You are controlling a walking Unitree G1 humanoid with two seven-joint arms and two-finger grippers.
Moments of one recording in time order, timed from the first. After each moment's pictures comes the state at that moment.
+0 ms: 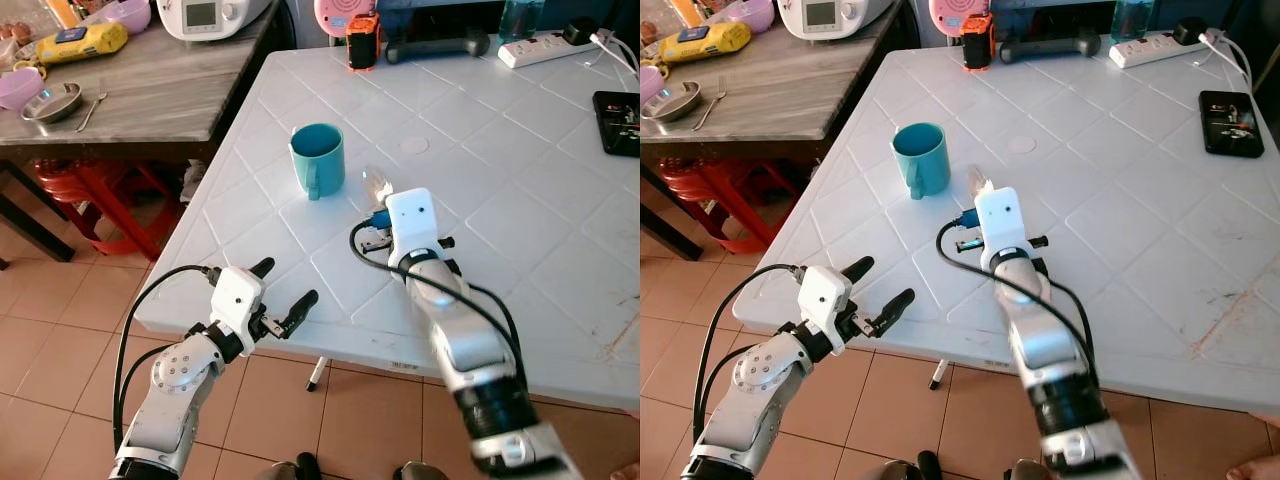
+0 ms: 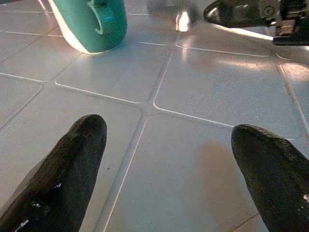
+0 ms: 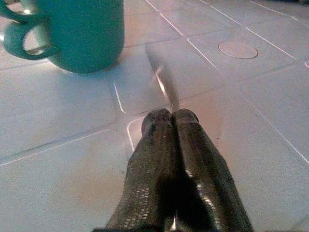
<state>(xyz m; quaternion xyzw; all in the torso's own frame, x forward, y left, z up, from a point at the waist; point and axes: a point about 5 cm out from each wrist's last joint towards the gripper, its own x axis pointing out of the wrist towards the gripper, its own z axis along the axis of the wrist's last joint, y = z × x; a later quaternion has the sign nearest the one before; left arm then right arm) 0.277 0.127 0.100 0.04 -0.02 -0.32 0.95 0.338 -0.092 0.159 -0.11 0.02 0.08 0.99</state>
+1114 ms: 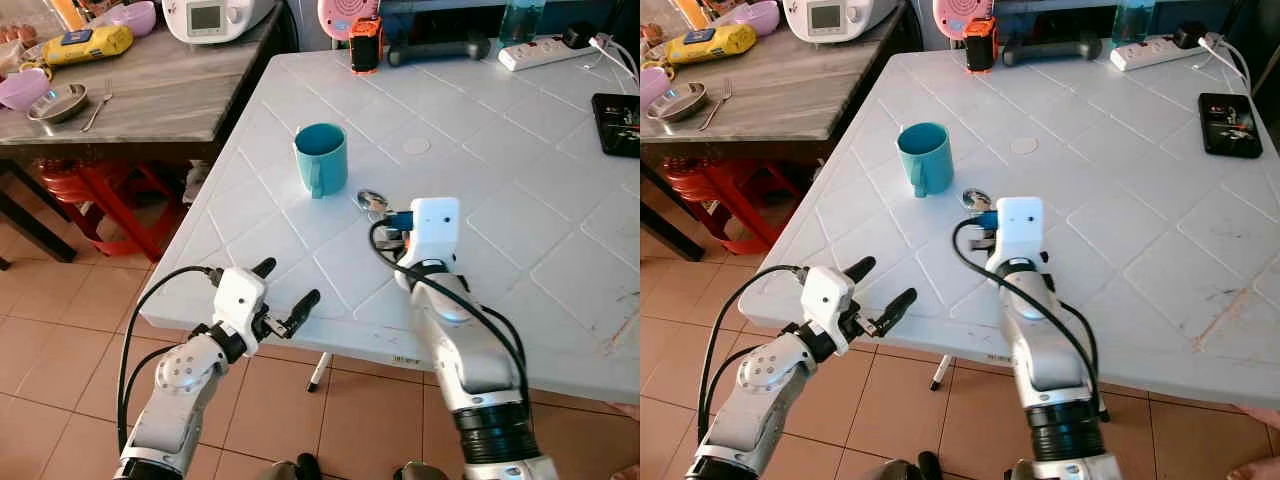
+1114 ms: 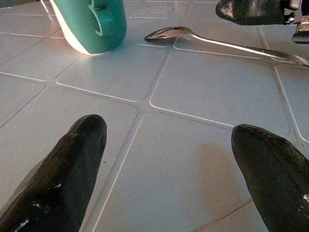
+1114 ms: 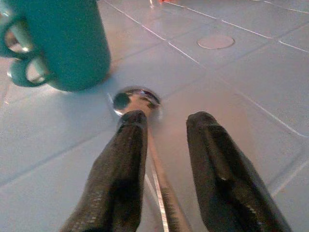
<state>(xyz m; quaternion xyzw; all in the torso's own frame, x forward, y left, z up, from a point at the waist) 0.277 0.123 0.099 0.03 -0.02 -0.32 0.95 0.326 -0.103 0.159 -0.01 0.02 0.05 1.00</state>
